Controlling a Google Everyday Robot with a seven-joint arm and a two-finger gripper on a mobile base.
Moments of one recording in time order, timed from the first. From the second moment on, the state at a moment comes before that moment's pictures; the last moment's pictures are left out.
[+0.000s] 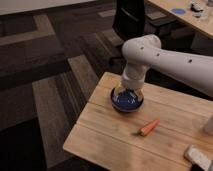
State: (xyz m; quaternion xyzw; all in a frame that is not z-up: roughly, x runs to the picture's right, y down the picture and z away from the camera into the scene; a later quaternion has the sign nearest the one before) arm 0.140 0.019 0.681 -0.25 0.22 0.75 0.56
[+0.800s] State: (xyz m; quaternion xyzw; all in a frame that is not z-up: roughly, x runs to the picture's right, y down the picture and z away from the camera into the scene) arm 0.335 0.020 0.669 -0.21 0.32 0.78 0.50
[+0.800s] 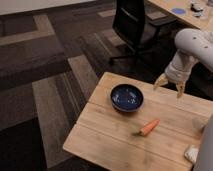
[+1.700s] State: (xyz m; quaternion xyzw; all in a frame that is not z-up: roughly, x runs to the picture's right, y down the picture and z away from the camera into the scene) arm 0.442 0.028 0.654 -0.06 0.38 0.80 0.46
